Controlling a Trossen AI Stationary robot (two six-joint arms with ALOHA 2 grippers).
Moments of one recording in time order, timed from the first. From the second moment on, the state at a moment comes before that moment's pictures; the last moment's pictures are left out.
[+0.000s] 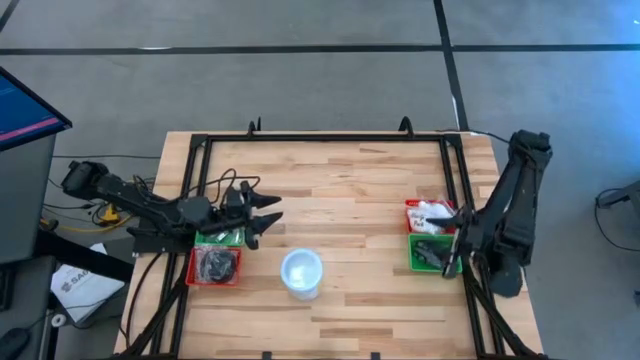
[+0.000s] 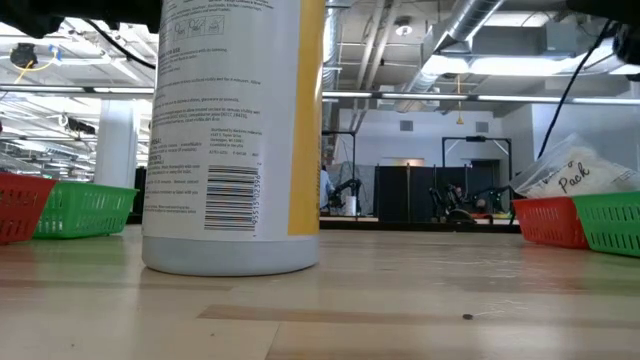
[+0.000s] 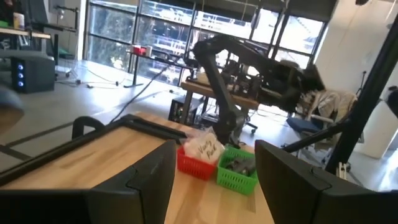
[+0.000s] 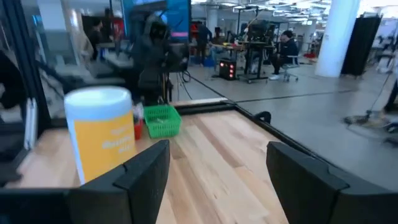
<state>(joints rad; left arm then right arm) -0.26 0.95 0.38 0.68 -0.53 -0.19 1.21 0.82 0.59 -0.64 1.56 0.88</state>
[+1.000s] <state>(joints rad) -0.23 0.95 0.38 0.70 -0.46 -0.19 0.55 0.67 0.32 0.38 0.71 -0.06</state>
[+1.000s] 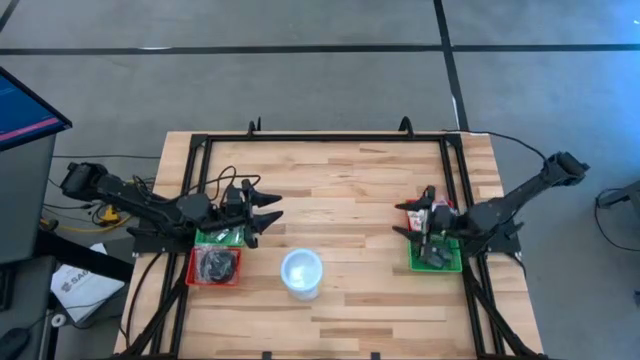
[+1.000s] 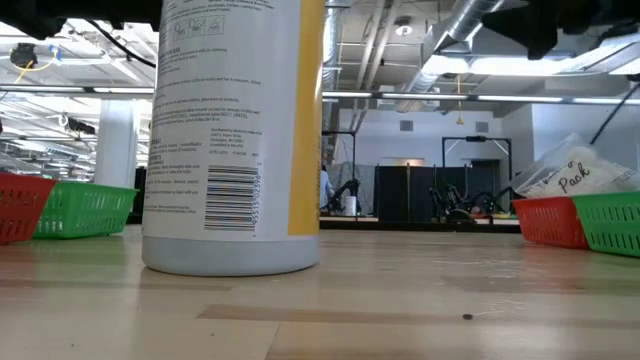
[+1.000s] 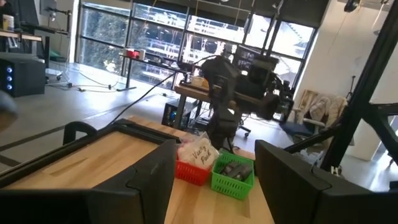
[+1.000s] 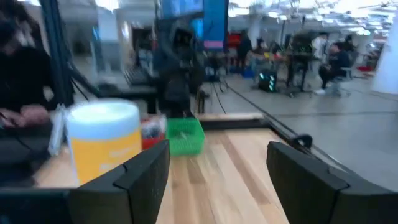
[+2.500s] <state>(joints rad) -0.07 0.52 0.01 0.63 -0.36 -0.14 0.48 0.00 0.13 -0.05 0.77 -0.09</state>
